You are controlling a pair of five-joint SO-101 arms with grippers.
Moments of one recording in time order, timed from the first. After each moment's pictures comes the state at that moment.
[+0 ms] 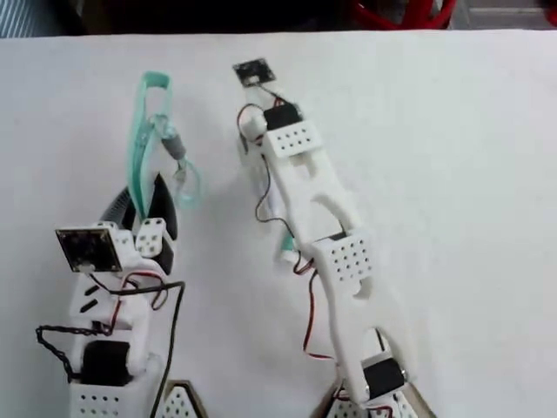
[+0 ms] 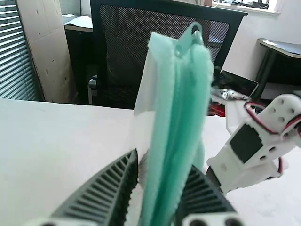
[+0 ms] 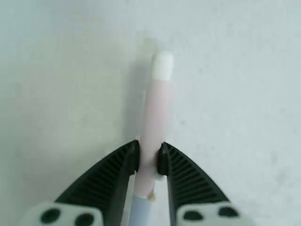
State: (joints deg) left arm -2.5 -104.7 90.1 32.3 7.8; right arm -25.3 58.4 -63.0 82.5 2.0
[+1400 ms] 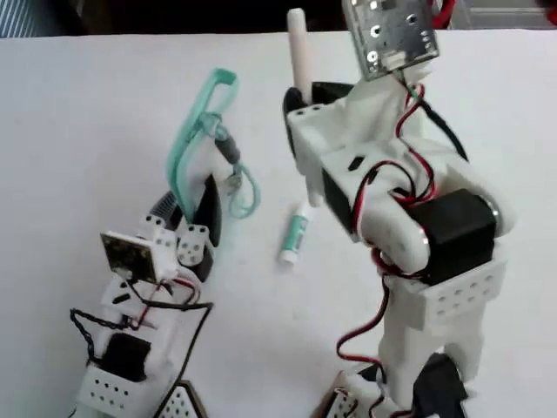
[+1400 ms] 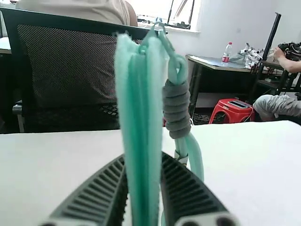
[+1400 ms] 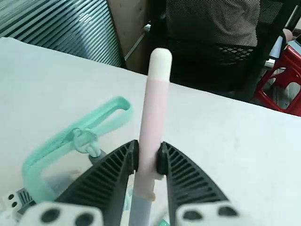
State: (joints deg) left arm 13.2 -103.8 95.8 16.9 5.4; right arm -26.2 -17.6 -38.1 91.8 2.0
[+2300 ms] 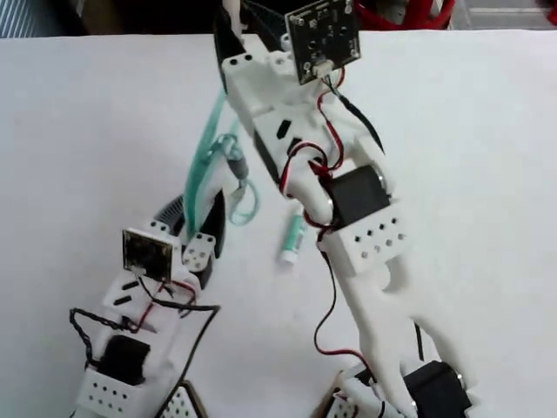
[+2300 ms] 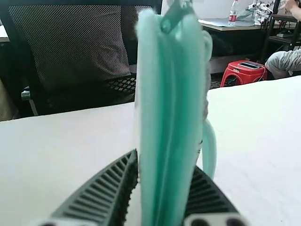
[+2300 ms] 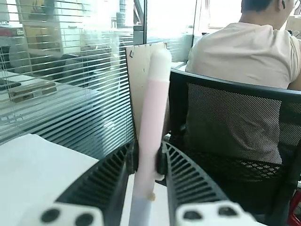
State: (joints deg) left arm 13.2 -104.7 95.1 28.4 1.0; right arm -31.0 -20.2 1.7 25.1 2.0
